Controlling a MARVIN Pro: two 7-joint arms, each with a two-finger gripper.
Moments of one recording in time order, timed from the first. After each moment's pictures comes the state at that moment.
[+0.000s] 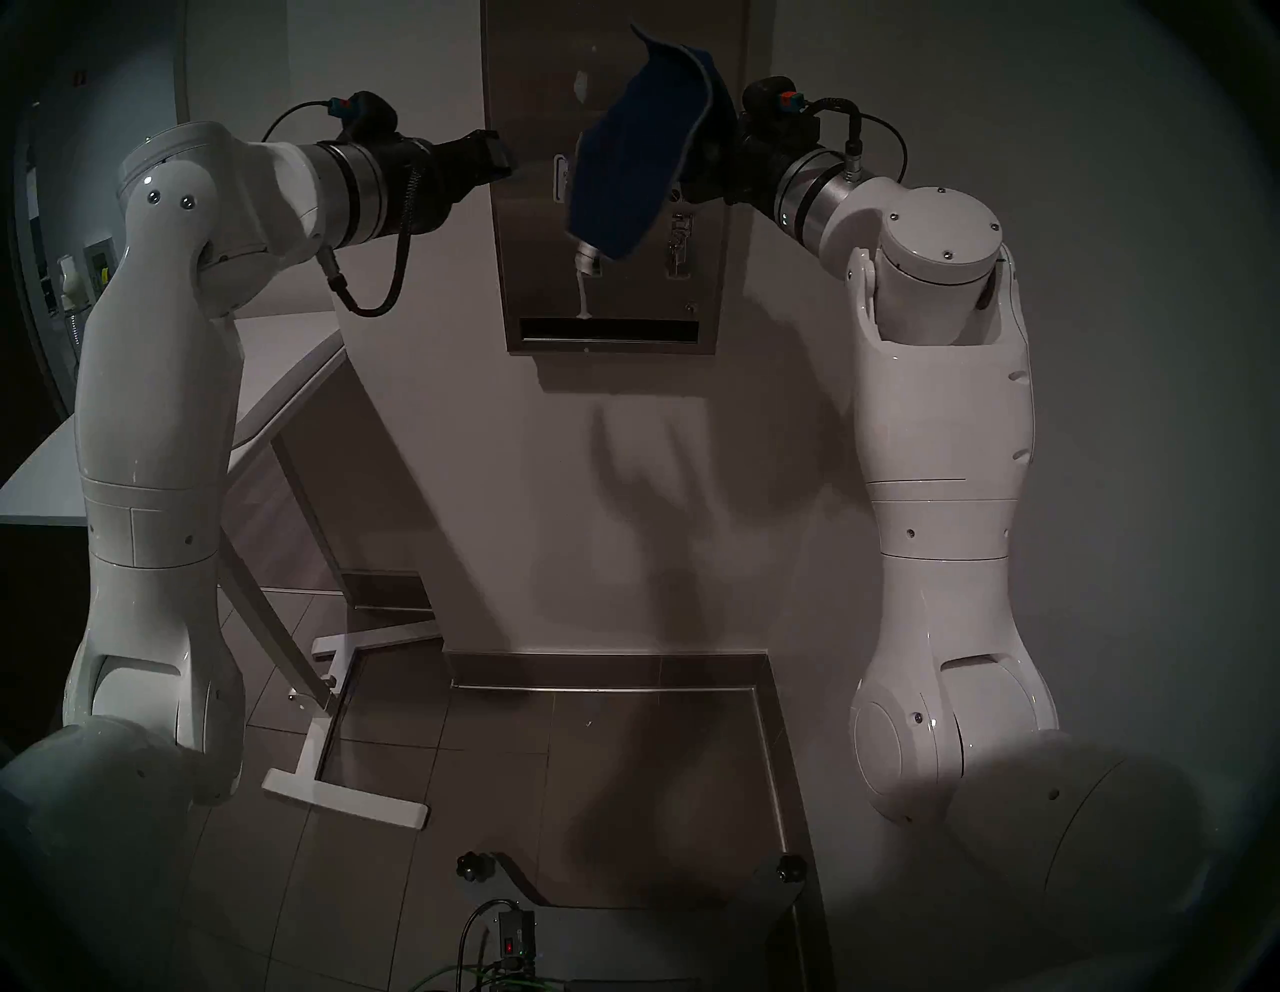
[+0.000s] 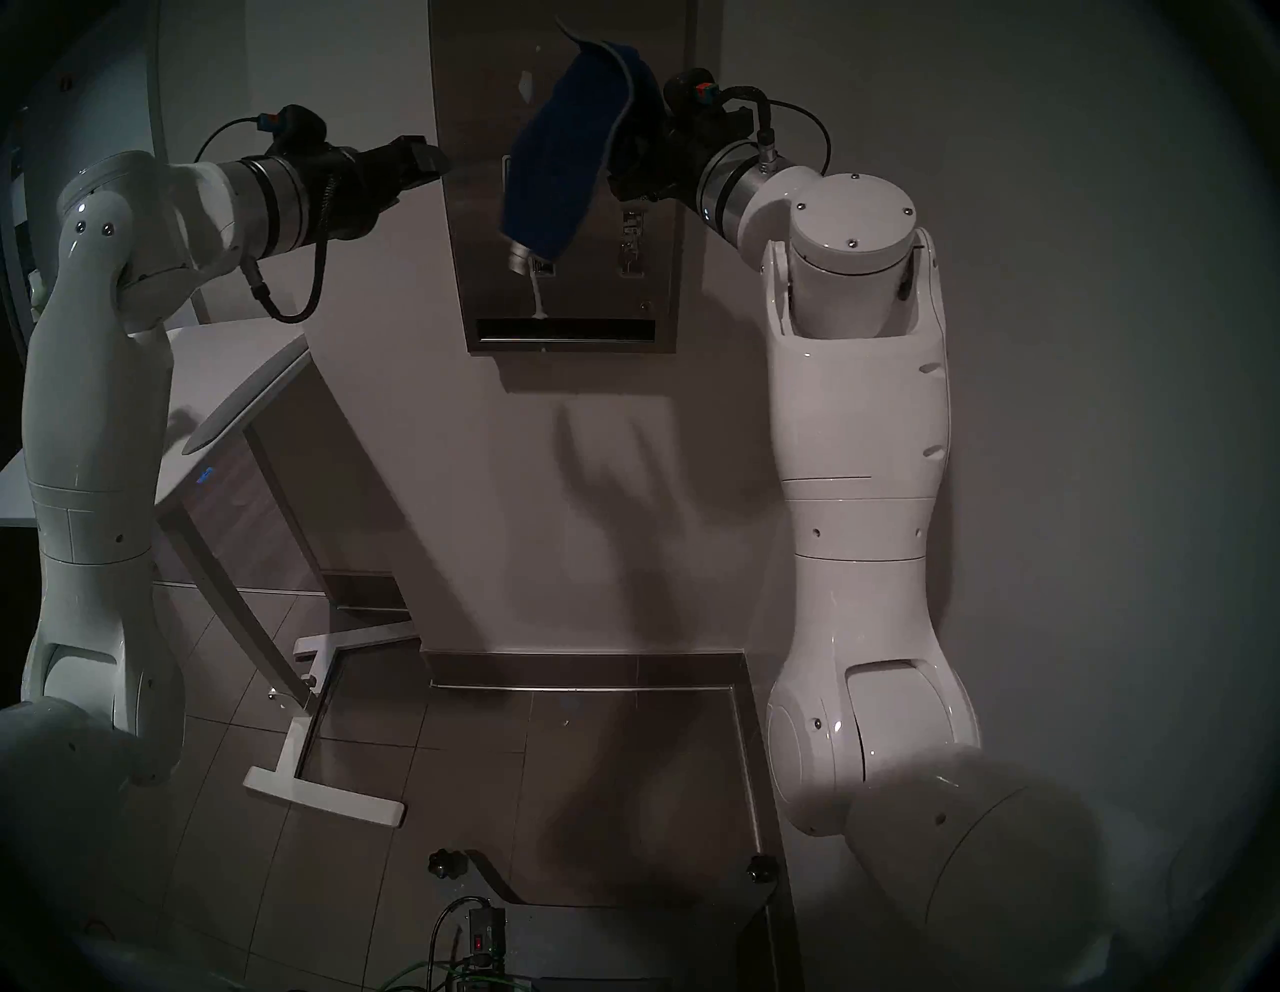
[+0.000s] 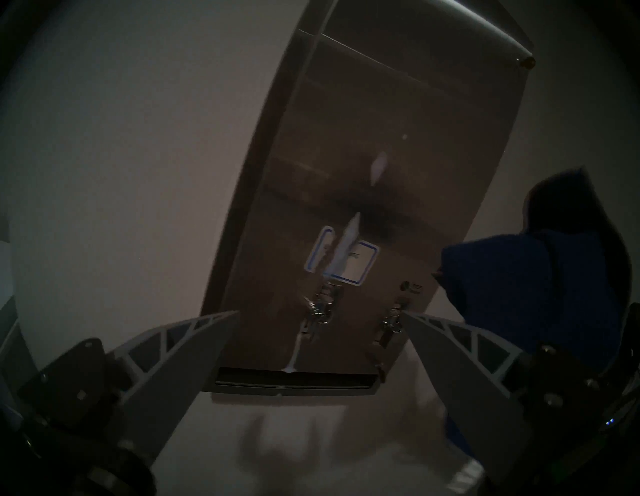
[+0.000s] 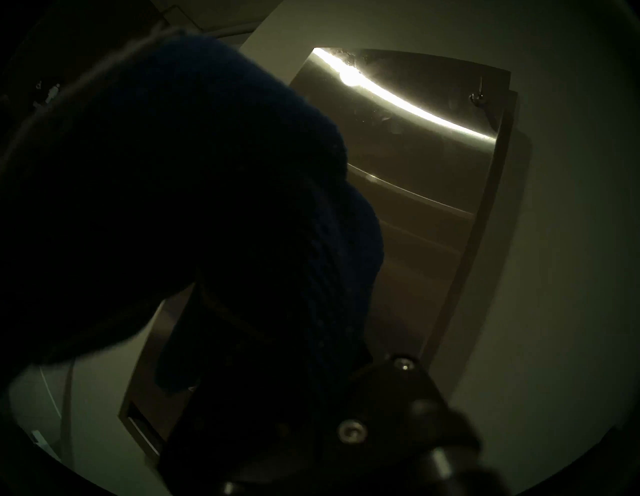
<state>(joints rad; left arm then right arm) 0.81 -1.07 -1.54 -1.93 -1.45 0.94 0.63 -0.77 -1.61 1.52 -1.65 -0.35 0.33 0.56</state>
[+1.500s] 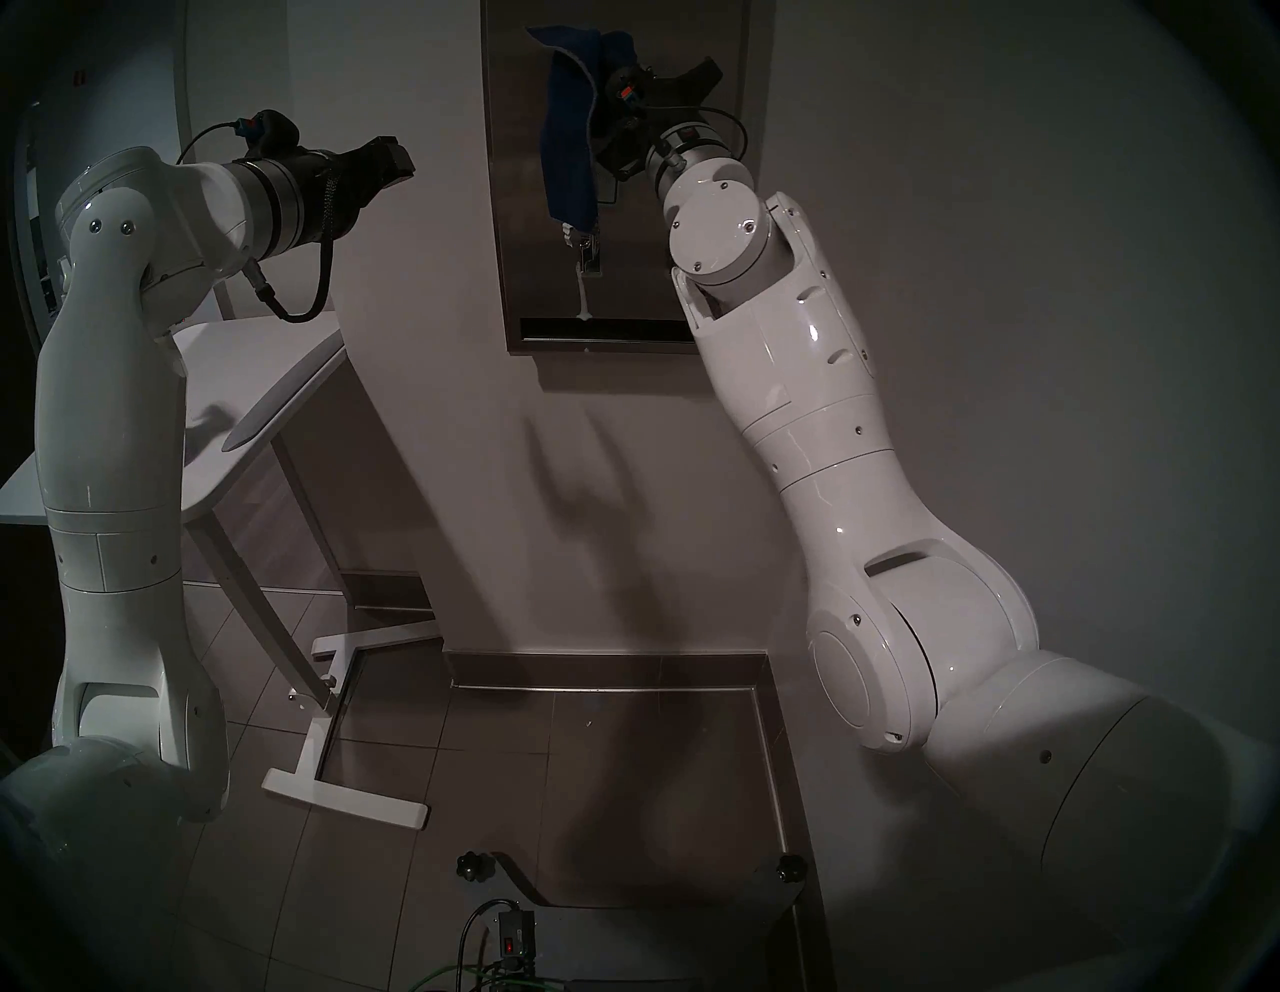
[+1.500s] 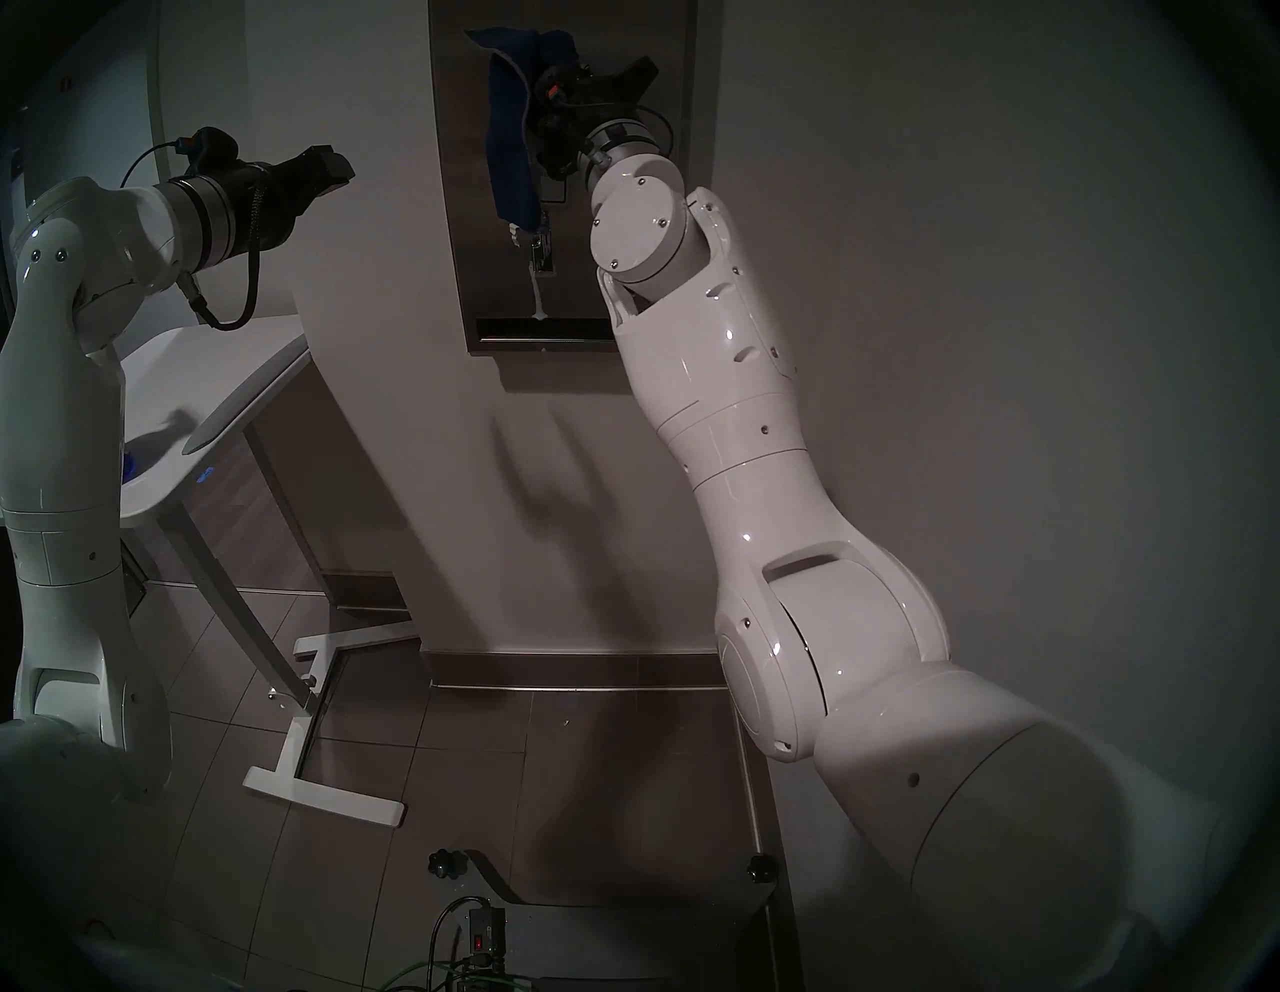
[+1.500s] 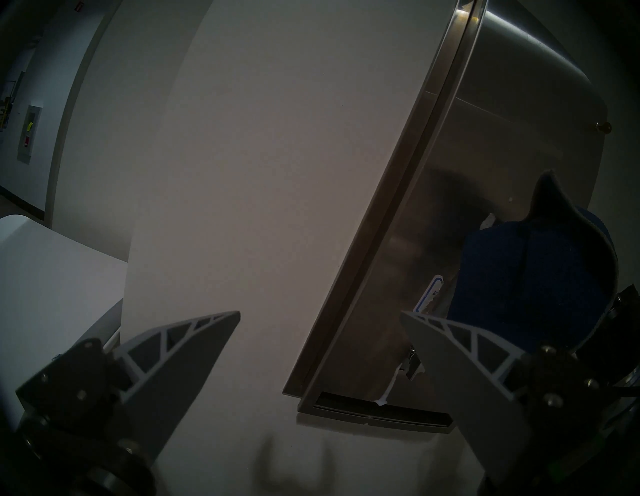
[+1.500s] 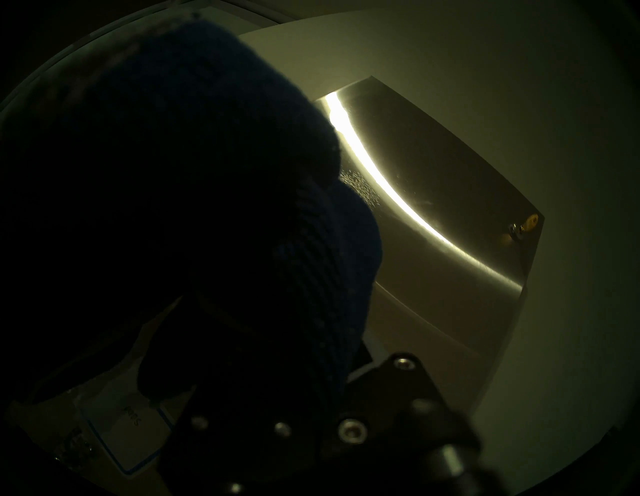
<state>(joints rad) 0.87 -1.04 -1.67 -1.95 -1.41 0.92 0.72 -0.53 -1.73 1.28 -1.14 -0.75 0.00 0.04</state>
